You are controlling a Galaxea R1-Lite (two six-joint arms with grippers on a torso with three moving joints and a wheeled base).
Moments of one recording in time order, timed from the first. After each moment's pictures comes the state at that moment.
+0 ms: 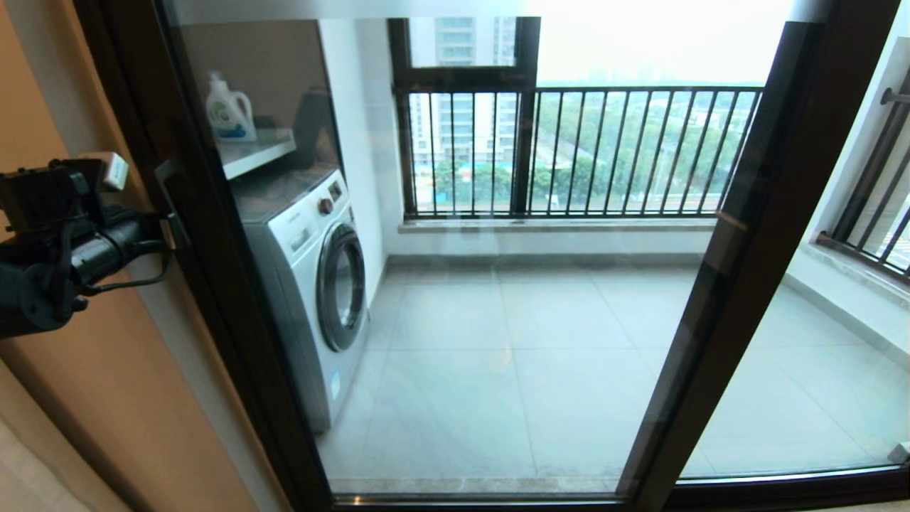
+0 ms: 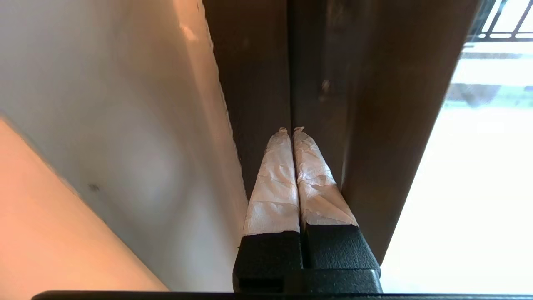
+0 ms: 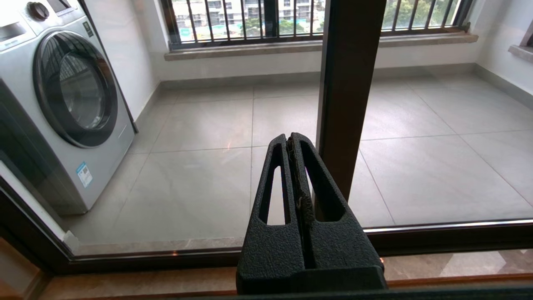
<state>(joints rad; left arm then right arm) 0.21 1.93 -1.16 -0.73 -0.12 0.09 0.00 0.00 0.00 -0.03 0.00 0.01</state>
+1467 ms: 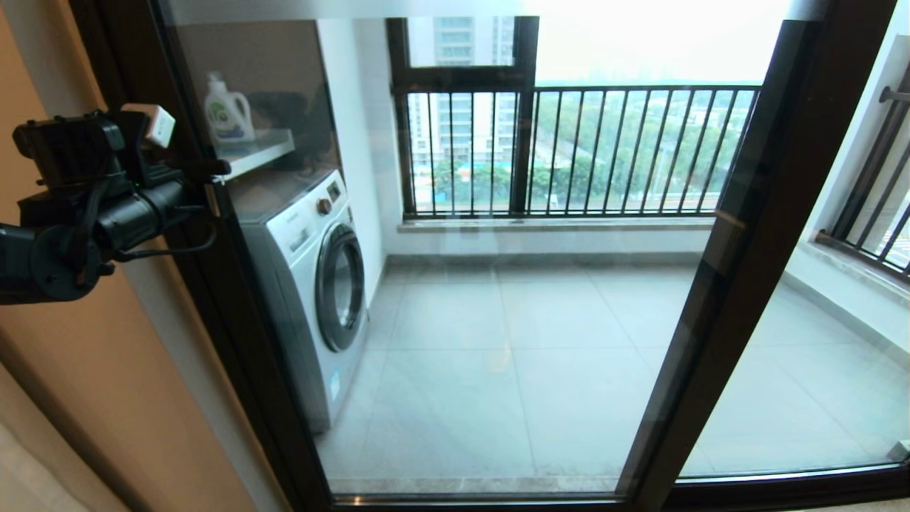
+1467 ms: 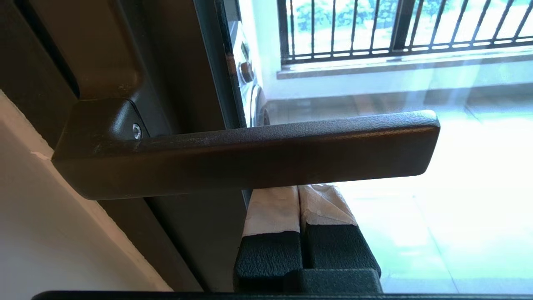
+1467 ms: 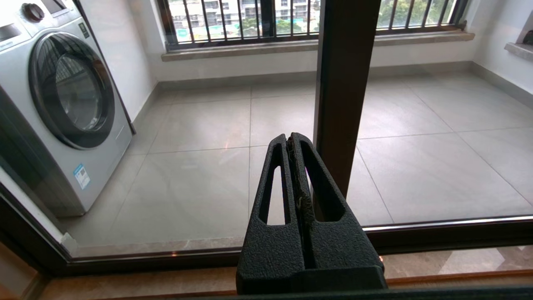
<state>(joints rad) 0.08 1.85 -1.25 -0.63 -0.09 0.09 0.00 0.00 0.00 -0.03 0.00 0.01</state>
